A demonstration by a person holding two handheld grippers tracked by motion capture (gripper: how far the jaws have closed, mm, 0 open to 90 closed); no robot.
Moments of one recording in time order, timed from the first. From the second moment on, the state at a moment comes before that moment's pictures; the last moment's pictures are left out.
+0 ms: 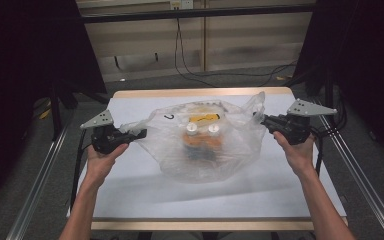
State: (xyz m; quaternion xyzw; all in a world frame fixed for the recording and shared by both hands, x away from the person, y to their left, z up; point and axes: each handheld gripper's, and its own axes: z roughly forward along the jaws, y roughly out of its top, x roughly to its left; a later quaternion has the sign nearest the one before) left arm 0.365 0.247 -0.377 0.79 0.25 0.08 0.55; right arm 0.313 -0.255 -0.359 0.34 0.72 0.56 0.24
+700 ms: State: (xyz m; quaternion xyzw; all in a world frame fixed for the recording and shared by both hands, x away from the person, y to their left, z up) left arm 0.363 0.252 -0.389 0.82 0.23 0.05 0.52; right arm 0.309 -0.269 -0.379 0.38 0.72 0.53 0.24
